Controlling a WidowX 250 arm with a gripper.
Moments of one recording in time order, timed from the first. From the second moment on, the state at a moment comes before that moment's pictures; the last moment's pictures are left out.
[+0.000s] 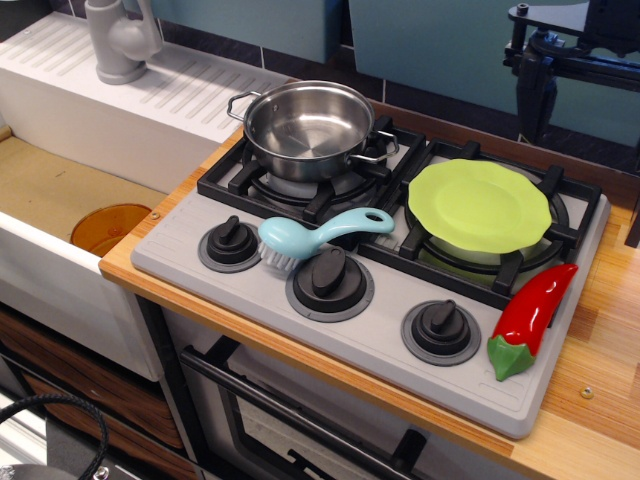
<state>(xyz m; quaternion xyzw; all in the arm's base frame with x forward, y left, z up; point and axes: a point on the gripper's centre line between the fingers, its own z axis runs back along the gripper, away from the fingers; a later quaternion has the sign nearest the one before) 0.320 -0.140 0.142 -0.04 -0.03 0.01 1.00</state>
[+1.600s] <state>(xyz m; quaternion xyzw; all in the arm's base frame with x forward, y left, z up) 0.277 -0.143 0.026 -0.01 -0.11 0.02 0.99</state>
